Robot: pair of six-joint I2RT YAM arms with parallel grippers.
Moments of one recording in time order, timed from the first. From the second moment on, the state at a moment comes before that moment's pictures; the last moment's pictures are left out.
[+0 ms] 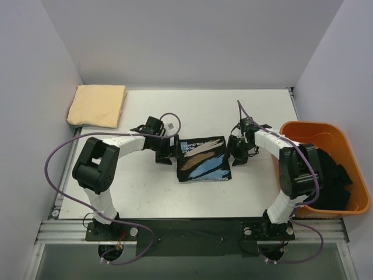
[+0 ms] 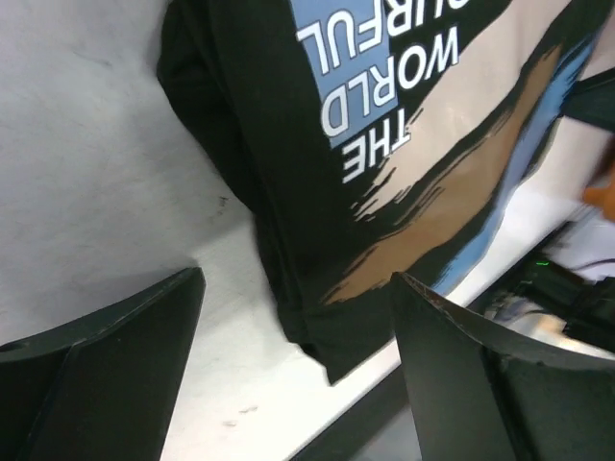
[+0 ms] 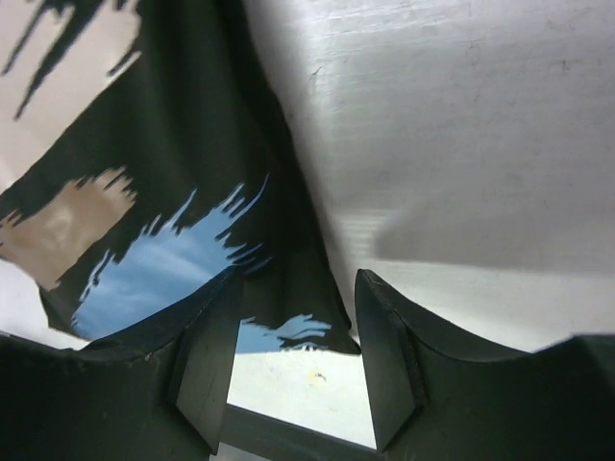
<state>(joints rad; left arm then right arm) -0.44 1.82 1.11 -0.38 0.51 -0.48 0.22 1.69 1.02 -0.64 -0.25 0.47</state>
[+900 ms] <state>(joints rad) -0.40 1.98 1.13 -0.17 0.66 -0.59 0.14 1.55 0.90 -0.56 -0.31 0.54</state>
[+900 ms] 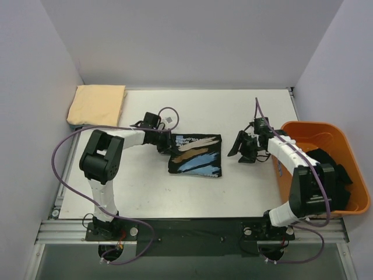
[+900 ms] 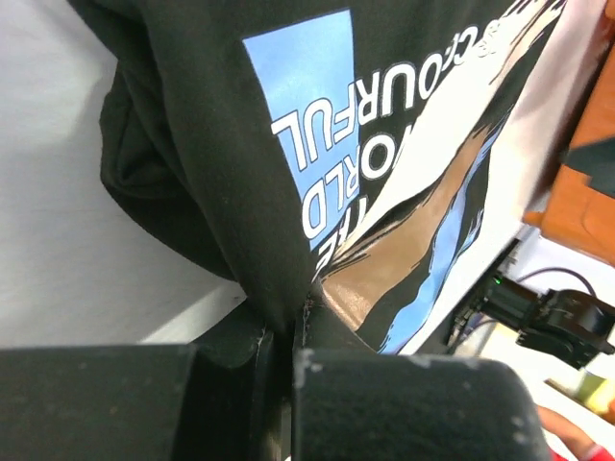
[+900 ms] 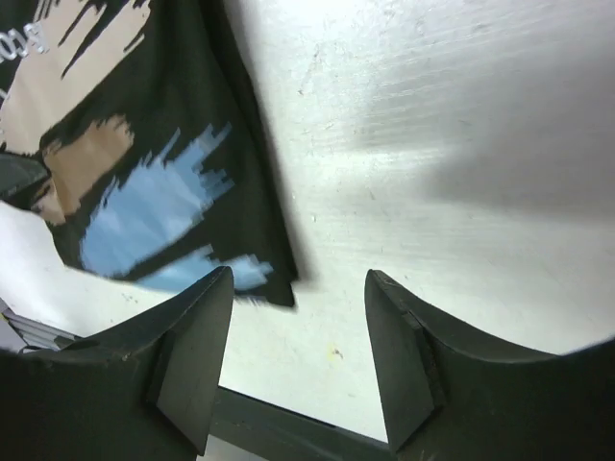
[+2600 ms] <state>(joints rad) 0.00 2.39 2.58 -0.79 -0.50 0.69 0.07 1.32 1.03 -0.89 -0.18 0.34</state>
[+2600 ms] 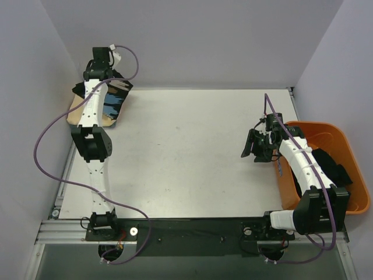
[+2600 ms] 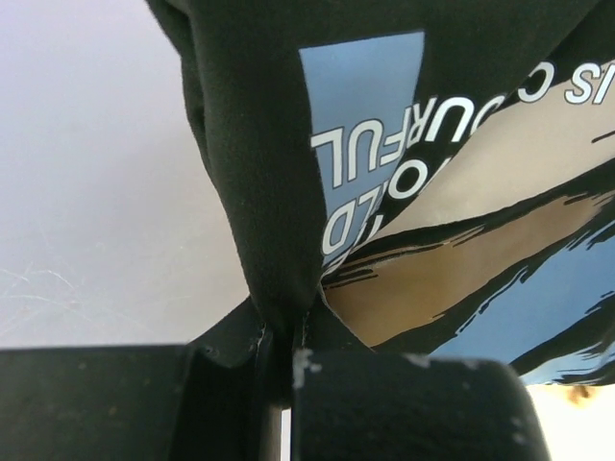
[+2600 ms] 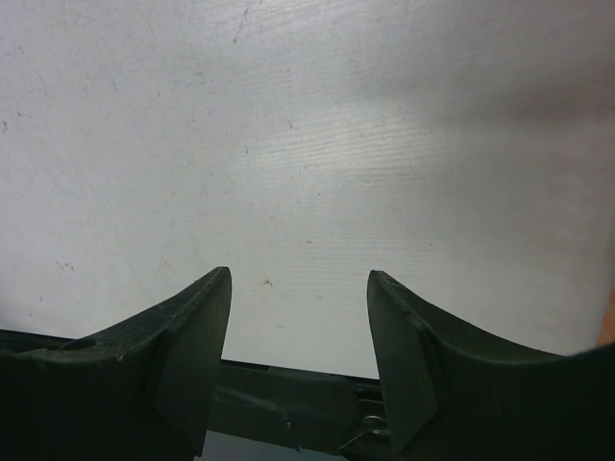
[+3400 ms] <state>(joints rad) 0.15 2.51 2.54 -0.60 -0.62 0.61 0.07 1.30 1.04 -0.95 -0.18 0.34</state>
